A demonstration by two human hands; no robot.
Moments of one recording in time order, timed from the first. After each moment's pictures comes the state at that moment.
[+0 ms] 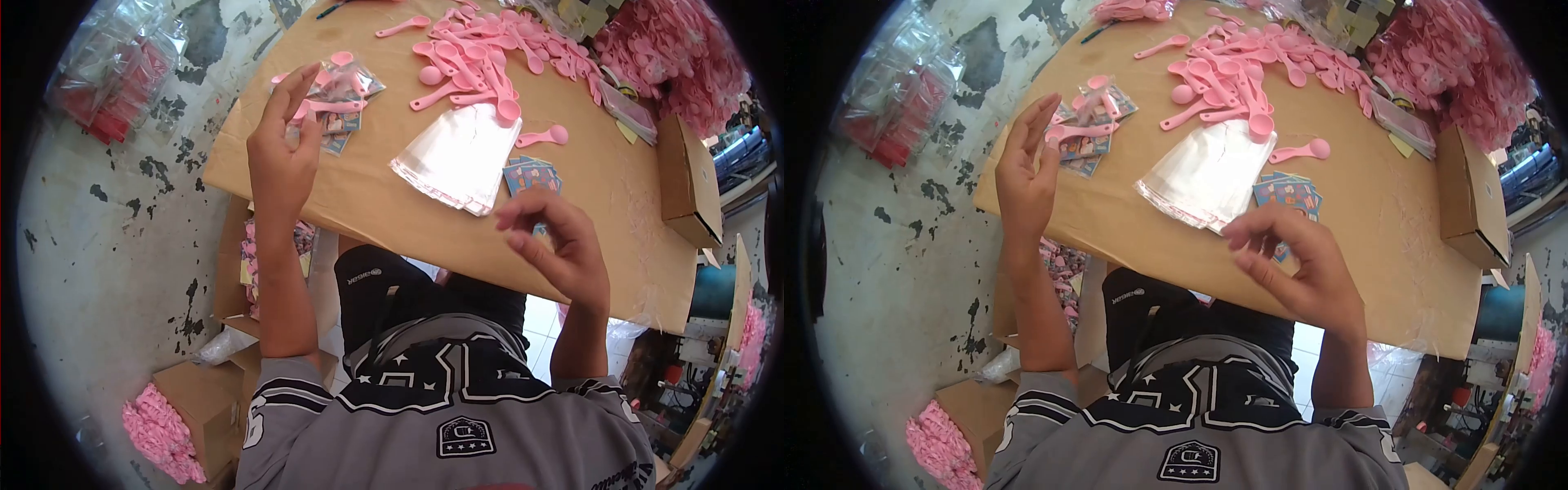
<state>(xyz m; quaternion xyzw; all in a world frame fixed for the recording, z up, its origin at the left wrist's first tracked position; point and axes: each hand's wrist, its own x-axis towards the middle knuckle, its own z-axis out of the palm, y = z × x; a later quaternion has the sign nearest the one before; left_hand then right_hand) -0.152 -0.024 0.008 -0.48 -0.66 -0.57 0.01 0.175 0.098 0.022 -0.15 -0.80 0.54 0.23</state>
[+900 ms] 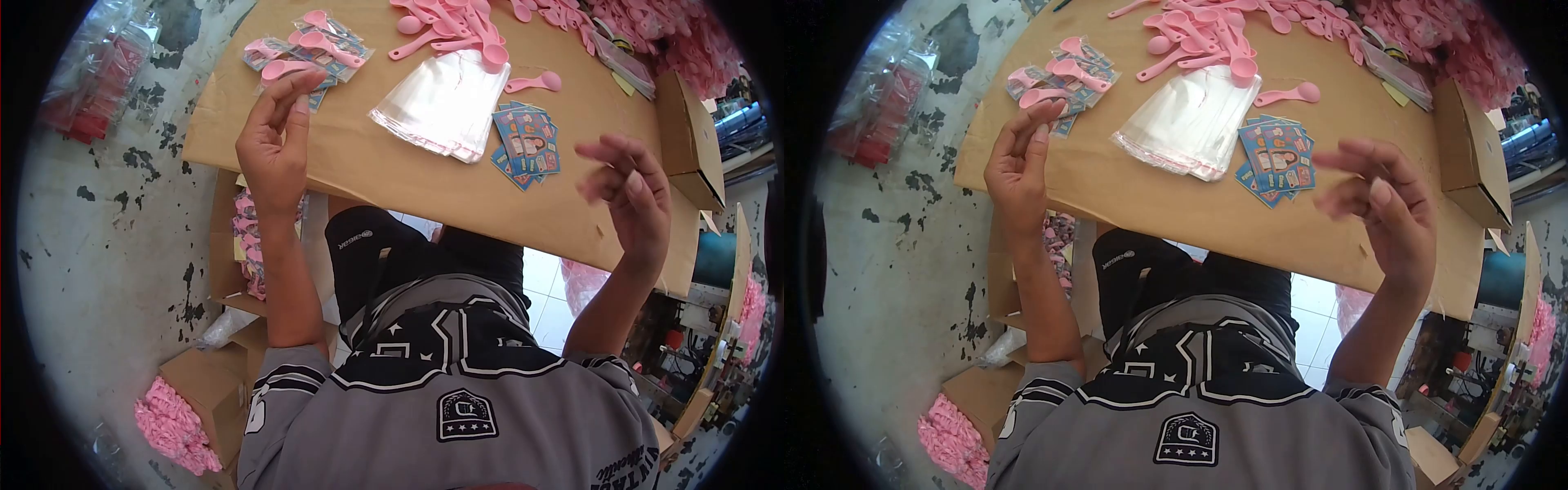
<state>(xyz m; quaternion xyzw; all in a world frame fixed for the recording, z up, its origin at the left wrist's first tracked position) -0.122 -0.043 -0.030 -0.45 -0.59 -0.66 -0.09 0.250 0.130 0.037 -0.30 -0.63 0.63 0.33</state>
